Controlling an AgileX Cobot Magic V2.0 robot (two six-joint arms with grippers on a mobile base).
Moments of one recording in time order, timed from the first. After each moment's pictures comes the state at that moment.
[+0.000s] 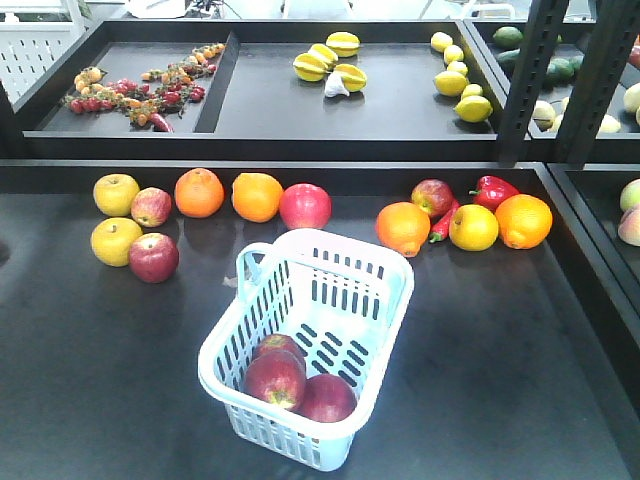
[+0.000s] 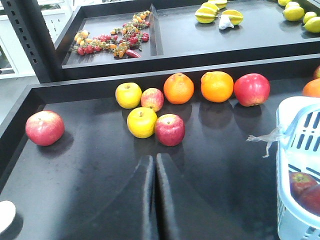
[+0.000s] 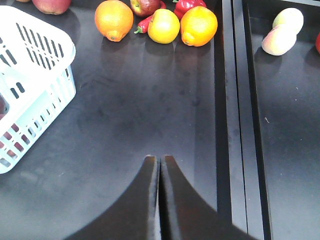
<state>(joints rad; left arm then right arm) -0.21 0.48 -0.67 0.29 0.66 -0.24 0.10 0.66 -0.92 -0.09 1.07 -0.02</state>
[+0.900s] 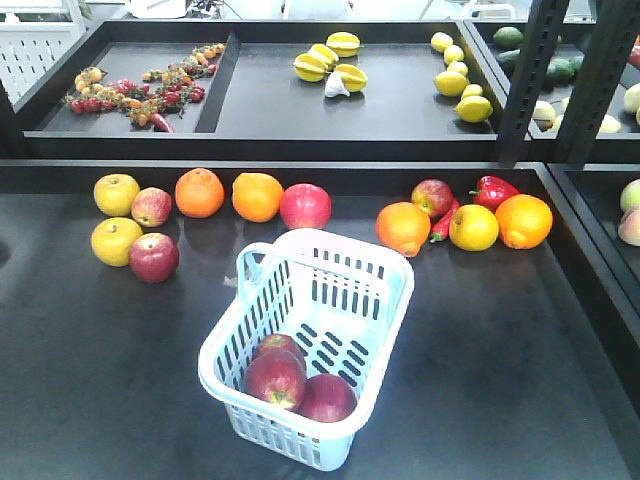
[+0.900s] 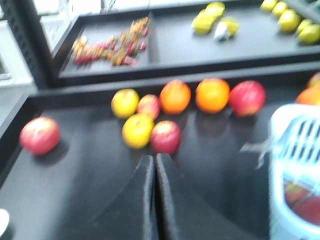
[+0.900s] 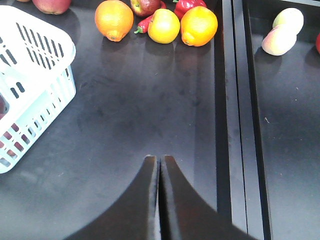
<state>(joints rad) -0.21 0.45 -0.64 0.27 0.60 -0.24 0.10 0.66 -0.92 -0.09 1.07 -0.02</state>
